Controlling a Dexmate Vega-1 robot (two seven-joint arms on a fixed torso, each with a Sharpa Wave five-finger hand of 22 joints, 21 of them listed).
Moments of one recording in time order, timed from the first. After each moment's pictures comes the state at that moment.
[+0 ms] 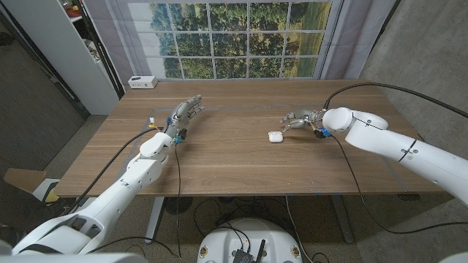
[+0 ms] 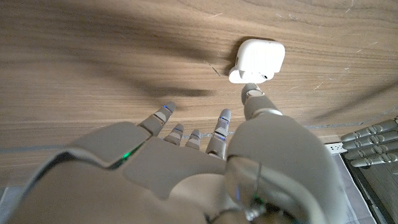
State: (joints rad) left arm 0.82 0.52 0.37 -1.26 -0.66 -0.29 -0.08; left_hand 0.39 0.17 0.67 -0.07 0.18 0.29 0.04 0.21 0.19 0.20 0.02 0.22 0.22 0.21 0.01 0.18 0.17 0.31 0.06 0.22 0.18; right arm -0.57 -0.94 -0.78 -1.93 -0.07 -0.62 0.32; right_hand 0.74 0.15 0.38 -0.17 0.22 0.33 -0.22 0.22 0.23 -0.12 -0.11 0.18 0.23 -0.17 -0.03 0.18 0.20 0.06 0.03 0.18 0.17
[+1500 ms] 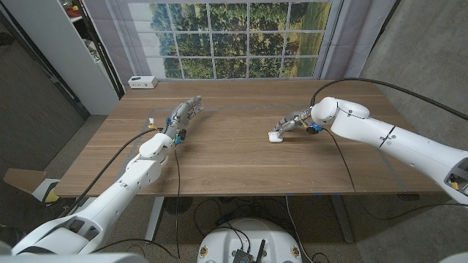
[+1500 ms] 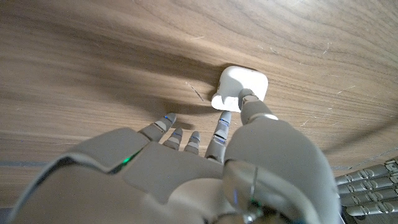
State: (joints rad) left arm 0.83 0.52 0.37 -1.27 -0.66 -0.28 -0.07; left_hand 0.39 0.17 0.67 -0.07 0.18 0.31 0.05 0.20 0.20 0.20 0.02 0.22 0.23 0.21 0.01 0.18 0.17 0.31 0.06 0.22 0.18; right arm -0.42 -0.85 -0.90 -1.81 -0.18 -0.63 0.59; right_hand 0.76 0.16 0.38 -0.16 0.23 0.39 -0.22 0.22 0.22 -0.08 -0.10 0.21 0.22 -0.17 -0.03 0.20 0.19 0.05 0.04 0.19 0.17
